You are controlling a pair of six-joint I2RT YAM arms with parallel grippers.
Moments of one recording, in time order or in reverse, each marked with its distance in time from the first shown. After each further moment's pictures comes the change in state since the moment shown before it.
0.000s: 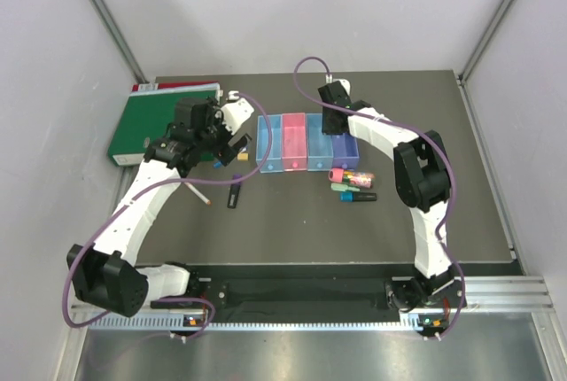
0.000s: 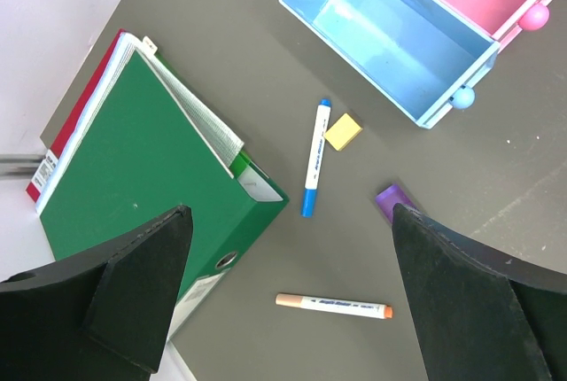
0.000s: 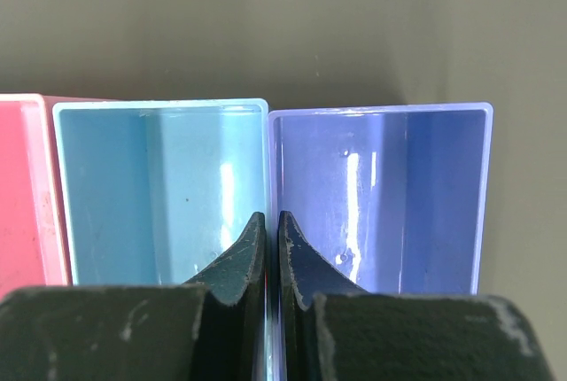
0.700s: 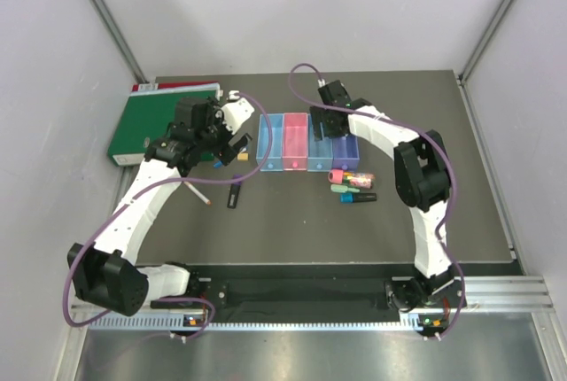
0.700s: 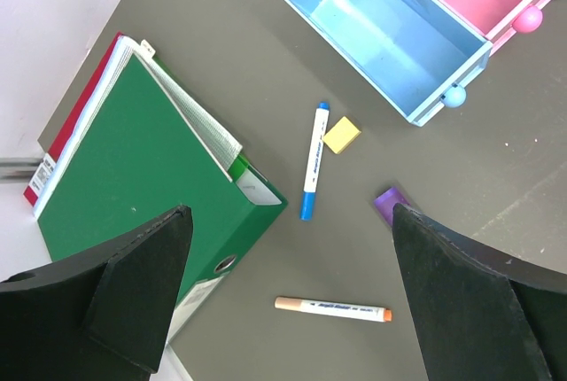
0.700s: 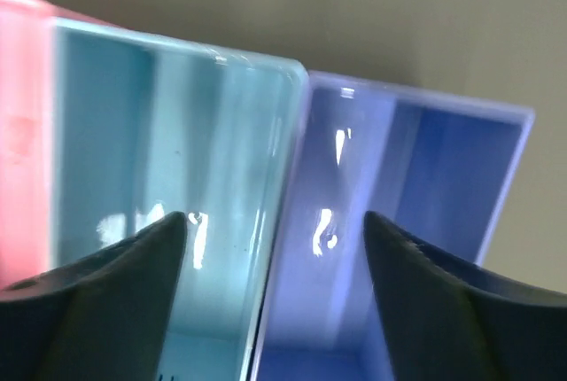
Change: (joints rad) left arm 0.000 0.008 0.004 0.004 0.006 -0.001; right arm 0.002 0.000 0.008 -0.087 -0.049 -0.131
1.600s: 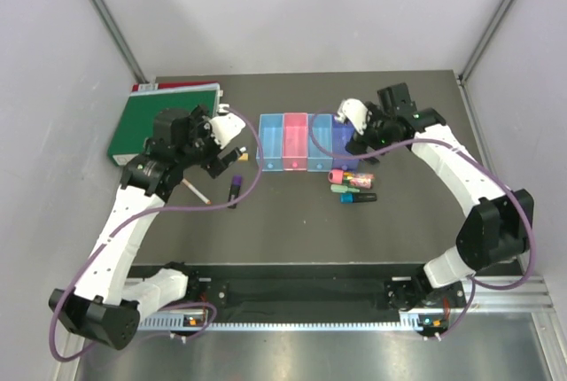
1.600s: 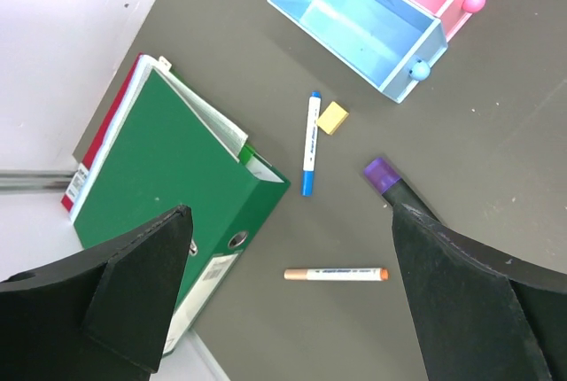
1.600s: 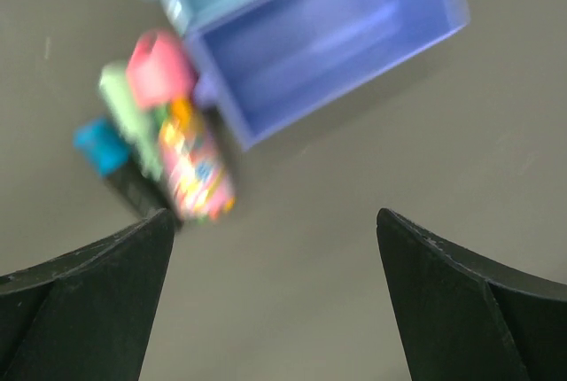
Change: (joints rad) left arm 0.000 -0.185 -0.001 -0.141 0.056 0.073; right arm -0.132 -0.583 -0.291 -0.221 -0.432 -1.005
